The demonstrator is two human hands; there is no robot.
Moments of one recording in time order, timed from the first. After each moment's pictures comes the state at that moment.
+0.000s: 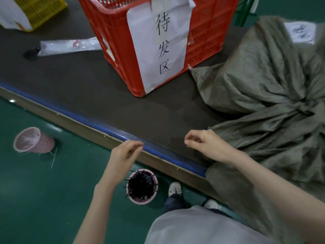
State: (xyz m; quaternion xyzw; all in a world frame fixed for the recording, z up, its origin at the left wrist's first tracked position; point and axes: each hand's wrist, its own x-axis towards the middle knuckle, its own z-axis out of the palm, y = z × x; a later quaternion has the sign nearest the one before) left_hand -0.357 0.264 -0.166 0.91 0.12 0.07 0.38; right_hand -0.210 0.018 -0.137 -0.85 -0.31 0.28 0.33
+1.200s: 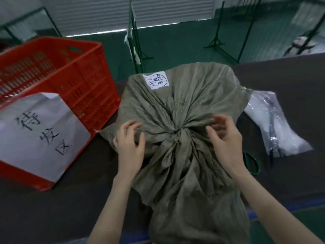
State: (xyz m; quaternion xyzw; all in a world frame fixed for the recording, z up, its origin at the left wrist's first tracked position) left_hand -0.117 0.030 -0.095 0.89 -0.08 0.20 0.39; right_hand -0.170 -0.209 -0.067 -0.80 0.10 -0.26 0.53
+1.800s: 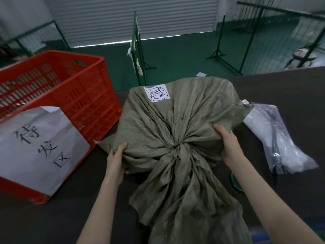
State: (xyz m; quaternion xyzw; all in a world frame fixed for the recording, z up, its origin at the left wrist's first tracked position) left_hand -0.068 0.059 -0.131 0.57 0.28 -0.05 0.77; right_hand -0.096 -0.263 -0.102 -0.50 0.29 -0.04 0.82
